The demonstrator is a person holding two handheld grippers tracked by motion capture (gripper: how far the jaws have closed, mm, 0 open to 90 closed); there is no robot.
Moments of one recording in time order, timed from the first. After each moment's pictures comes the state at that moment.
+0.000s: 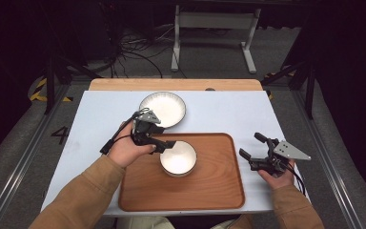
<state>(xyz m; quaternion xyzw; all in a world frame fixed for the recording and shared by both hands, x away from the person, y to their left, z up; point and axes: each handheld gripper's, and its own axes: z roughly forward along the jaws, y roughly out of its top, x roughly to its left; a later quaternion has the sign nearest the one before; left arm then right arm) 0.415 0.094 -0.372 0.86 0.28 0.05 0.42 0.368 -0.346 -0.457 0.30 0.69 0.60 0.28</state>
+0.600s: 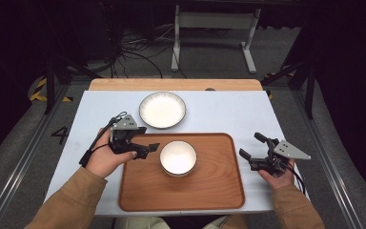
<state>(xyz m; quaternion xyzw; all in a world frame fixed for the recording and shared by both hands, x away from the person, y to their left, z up) 0.389 0.142 -0.371 0.84 0.29 0.10 0.45 0.369 -0.347 -0.457 0.30 0.69 0.60 0.28</state>
